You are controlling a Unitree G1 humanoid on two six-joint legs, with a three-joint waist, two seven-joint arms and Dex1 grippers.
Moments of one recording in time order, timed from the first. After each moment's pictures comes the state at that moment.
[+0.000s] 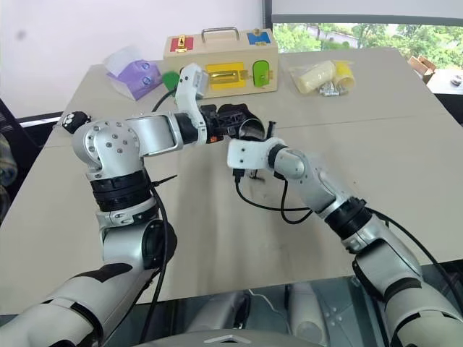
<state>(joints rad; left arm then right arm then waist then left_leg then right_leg) -1.00 0.15 0.34 -0.07 -0.59 1.51 -0.21 -0.85 -0.41 0.63 0.21 -0.39 0.03 0.53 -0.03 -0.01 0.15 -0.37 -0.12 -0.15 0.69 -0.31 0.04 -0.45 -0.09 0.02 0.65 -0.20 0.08</state>
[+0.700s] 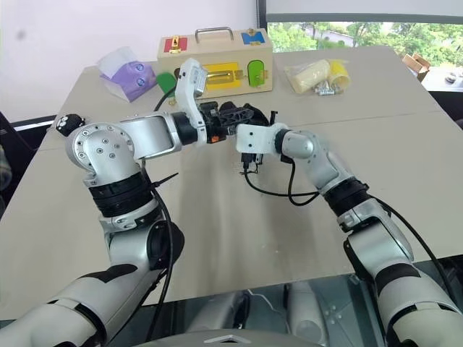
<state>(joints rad) -0.99 0.10 0.41 -0.15 -0.63 1.57 -0.23 -0.93 -0.35 0.42 0.43 -0.28 -0.14 0.64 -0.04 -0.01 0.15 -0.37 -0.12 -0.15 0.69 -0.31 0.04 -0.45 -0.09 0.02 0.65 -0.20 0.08</state>
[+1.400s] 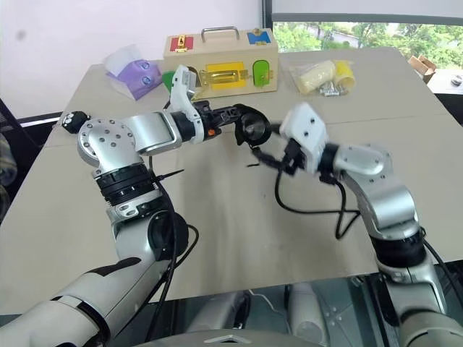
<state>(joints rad) -1.06 0.04 0.61 0.04 -0.59 1.55 -0.08 -0.53 -0.48 0.08 -0.42 0.30 0.71 0.82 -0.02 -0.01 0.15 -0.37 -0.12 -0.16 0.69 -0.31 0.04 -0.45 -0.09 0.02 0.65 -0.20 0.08</state>
